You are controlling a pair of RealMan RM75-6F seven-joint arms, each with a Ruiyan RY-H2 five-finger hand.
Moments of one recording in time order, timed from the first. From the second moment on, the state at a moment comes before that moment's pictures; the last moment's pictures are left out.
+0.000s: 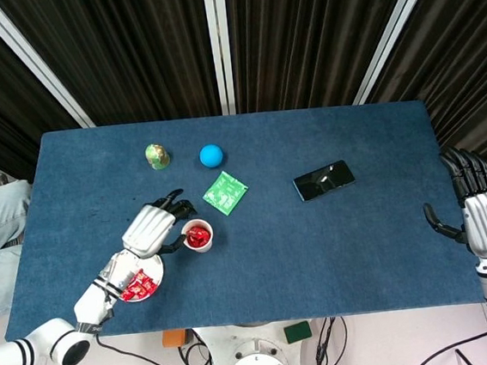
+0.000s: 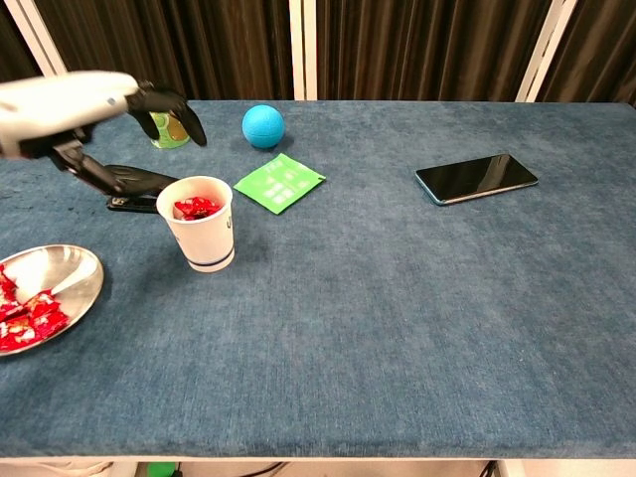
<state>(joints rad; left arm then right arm) -0.64 -1.37 -0.09 -1.59 1.47 1.06 0.06 0.19 -1.17 0.17 -1.58 -1.58 1.61 0.13</state>
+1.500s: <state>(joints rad) -0.28 -1.31 0.12 -1.46 1.51 1.22 -0.05 0.19 -1.18 0.16 -1.58 -1.58 1.60 0.12</state>
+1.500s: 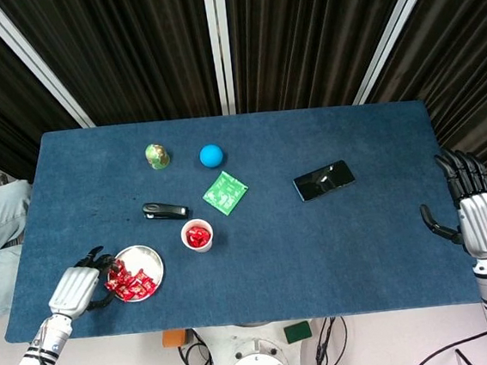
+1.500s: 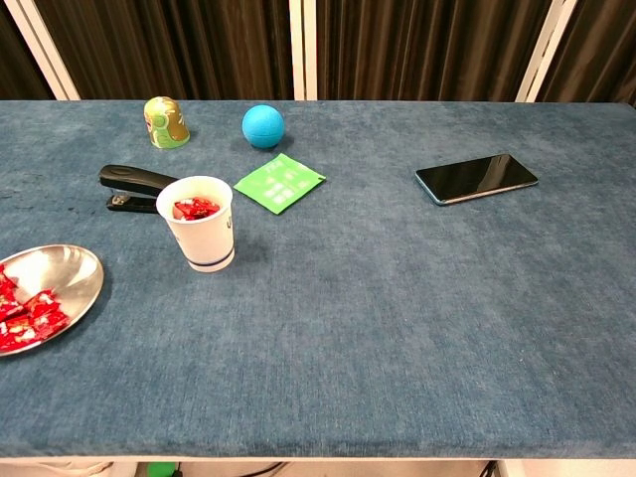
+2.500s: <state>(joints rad) -0.28 -1.33 0.10 -1.43 1.47 1.15 0.04 0.19 -1.19 0.16 -1.57 -1.58 1.60 0.12</state>
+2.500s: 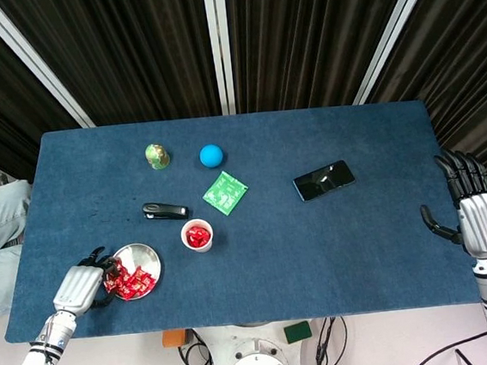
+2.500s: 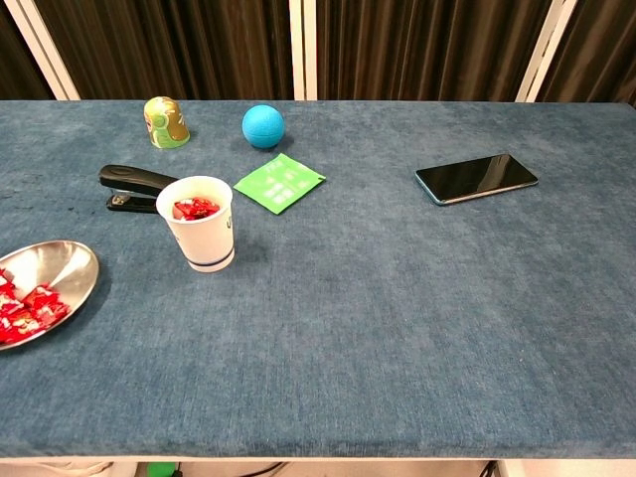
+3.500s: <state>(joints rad) -0.30 -1.24 0.02 -1.56 1.56 1.27 0.05 0.19 -1.19 0.16 -1.56 -1.58 1.59 0.13</state>
